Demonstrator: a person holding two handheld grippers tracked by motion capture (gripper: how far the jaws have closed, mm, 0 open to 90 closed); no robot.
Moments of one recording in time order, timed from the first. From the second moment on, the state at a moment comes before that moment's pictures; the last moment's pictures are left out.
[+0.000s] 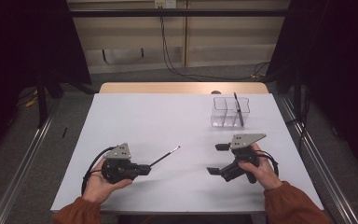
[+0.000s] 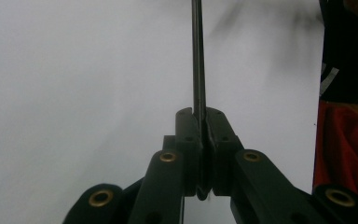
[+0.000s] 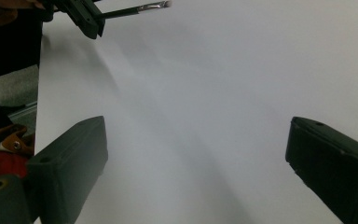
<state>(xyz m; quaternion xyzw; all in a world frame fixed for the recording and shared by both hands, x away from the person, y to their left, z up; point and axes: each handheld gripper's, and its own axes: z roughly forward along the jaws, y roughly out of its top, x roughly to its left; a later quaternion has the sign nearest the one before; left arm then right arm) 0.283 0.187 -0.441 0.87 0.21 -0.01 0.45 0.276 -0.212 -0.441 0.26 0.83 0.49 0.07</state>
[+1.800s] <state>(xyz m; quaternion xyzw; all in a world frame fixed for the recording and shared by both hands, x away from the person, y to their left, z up) 0.283 0.149 -0.437 0.78 0.18 0.00 0.59 0.272 -0.165 -0.426 0.22 0.75 0.62 0.08</state>
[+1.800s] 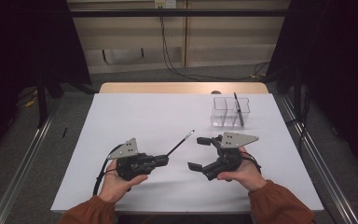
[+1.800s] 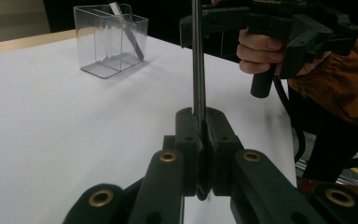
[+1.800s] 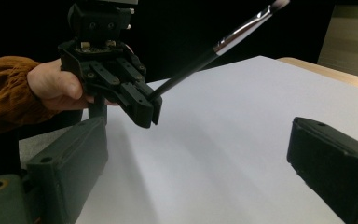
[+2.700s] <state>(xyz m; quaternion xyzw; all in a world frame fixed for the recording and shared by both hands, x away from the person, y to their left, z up) 0.279 0.141 -0.448 0.80 0.17 -0.01 0.57 0.285 -0.157 -0.429 0.22 0.73 0.65 0.03</state>
